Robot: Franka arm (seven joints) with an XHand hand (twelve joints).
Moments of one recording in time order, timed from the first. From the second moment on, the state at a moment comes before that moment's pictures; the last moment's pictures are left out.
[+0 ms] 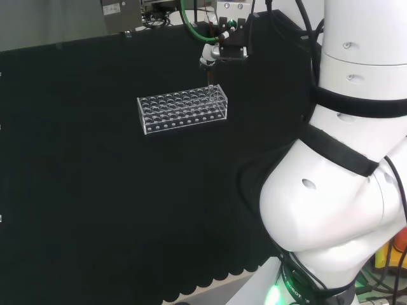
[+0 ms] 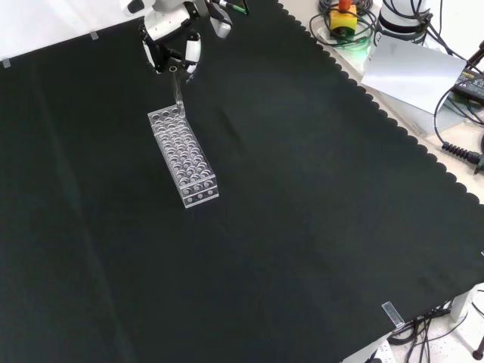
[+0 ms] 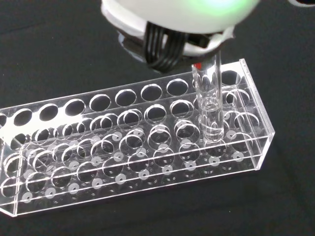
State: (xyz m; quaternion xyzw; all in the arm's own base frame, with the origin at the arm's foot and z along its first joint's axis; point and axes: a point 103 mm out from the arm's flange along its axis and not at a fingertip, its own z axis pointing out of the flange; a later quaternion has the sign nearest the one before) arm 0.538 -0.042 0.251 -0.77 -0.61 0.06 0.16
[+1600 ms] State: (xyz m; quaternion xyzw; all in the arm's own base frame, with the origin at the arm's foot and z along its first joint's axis) arm 0.546 -0.039 0.249 -0.77 -0.61 0.07 0.15
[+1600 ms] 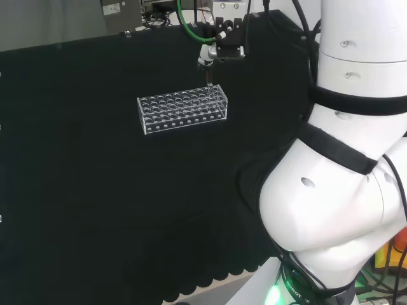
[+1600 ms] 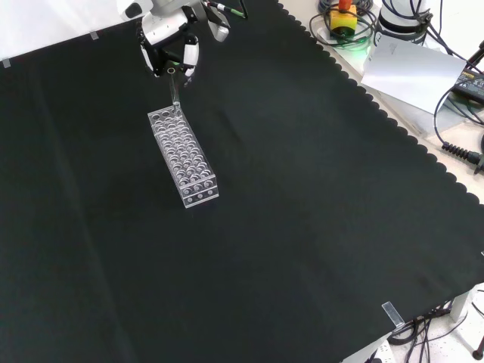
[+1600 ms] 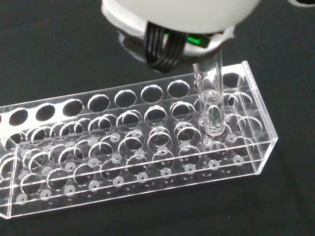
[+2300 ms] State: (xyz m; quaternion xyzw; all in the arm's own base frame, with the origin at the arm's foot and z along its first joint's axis) arm 0.546 -0.041 0.248 -0.77 -0.61 0.08 0.15
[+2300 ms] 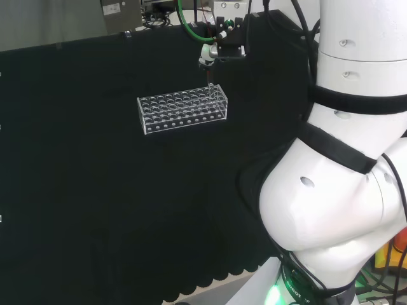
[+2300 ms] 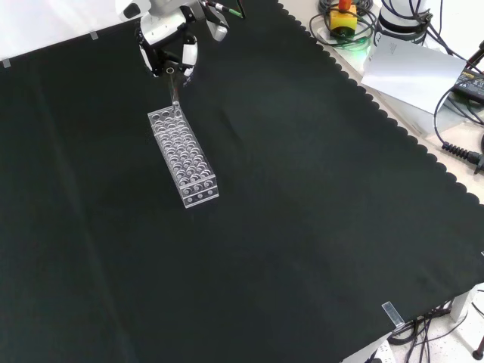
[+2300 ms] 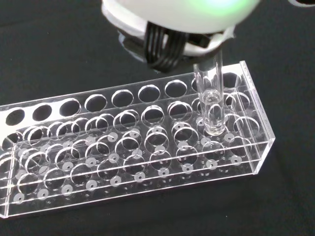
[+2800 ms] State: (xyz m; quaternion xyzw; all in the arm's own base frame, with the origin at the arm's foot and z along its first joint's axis) arm 0.541 -0.038 0.241 -0.77 -0.61 0.08 0.16
